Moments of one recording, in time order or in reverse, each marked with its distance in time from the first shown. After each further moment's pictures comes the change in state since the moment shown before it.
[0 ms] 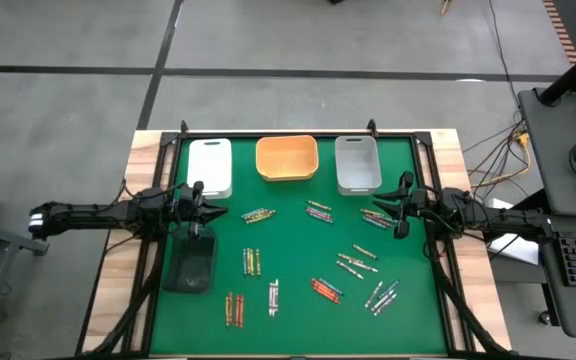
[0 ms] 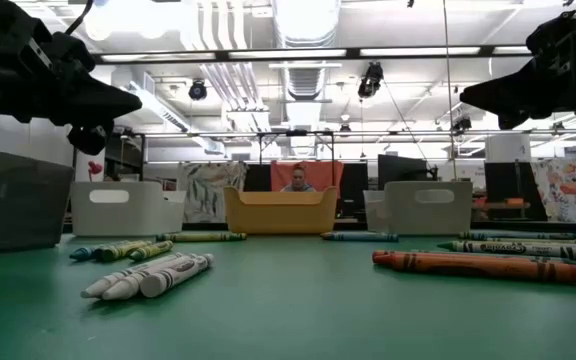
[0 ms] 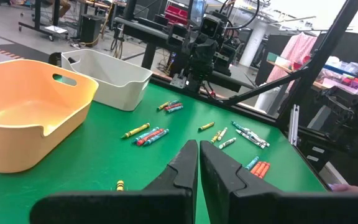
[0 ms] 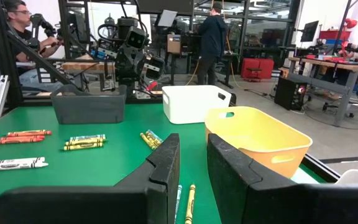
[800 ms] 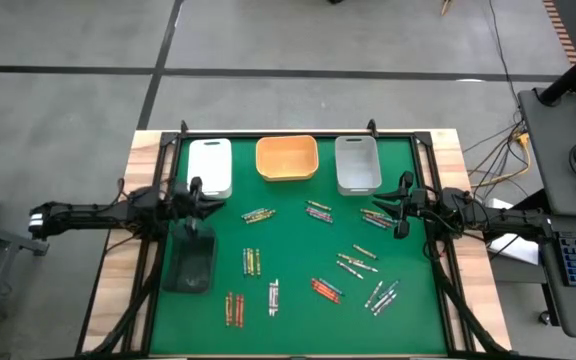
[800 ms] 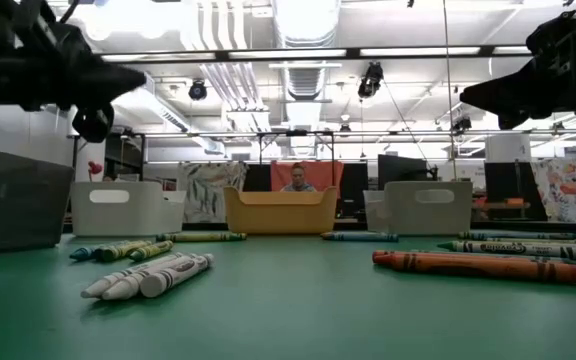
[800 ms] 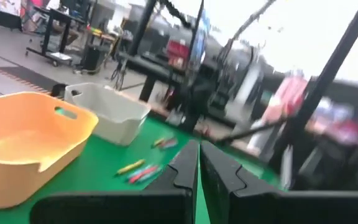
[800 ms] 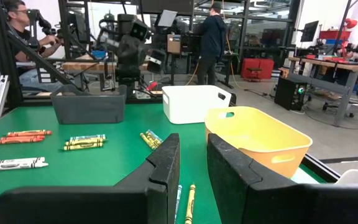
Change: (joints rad) left arm 0.002 0.001 0.000 0.161 -0.054 -0.091; right arm 0.000 0.000 0.000 0.000 0.000 0.000
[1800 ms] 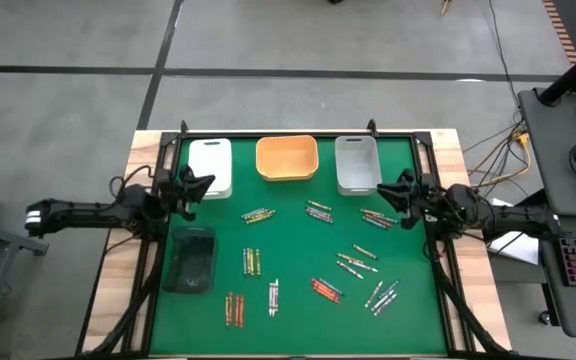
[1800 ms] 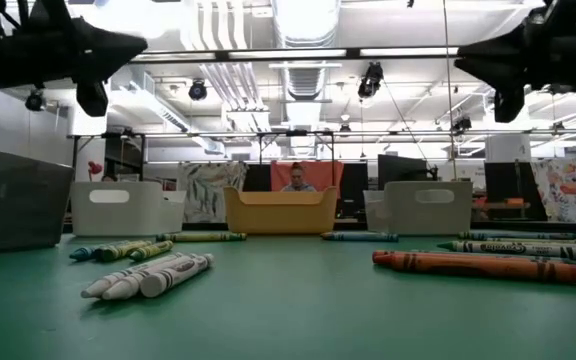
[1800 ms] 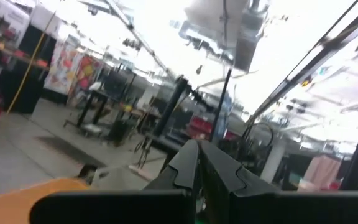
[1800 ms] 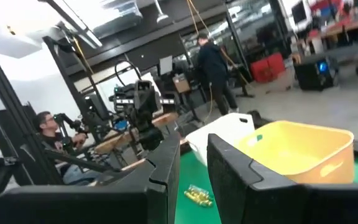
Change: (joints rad) left arm -0.001 0.107 0.000 0.397 -0.236 0.071; right arm 0.002 0.160 0.060 0.254 0.053 0.449
